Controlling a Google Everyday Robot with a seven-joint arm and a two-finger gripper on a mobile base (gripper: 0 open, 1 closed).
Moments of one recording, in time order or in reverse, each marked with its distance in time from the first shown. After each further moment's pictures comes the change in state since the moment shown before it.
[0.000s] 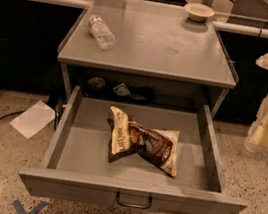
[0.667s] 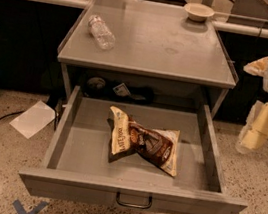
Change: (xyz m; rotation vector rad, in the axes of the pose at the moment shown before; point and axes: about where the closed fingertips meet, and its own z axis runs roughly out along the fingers) arm 0.001 -0.011 0.034 -0.002 -0.063 -0.055
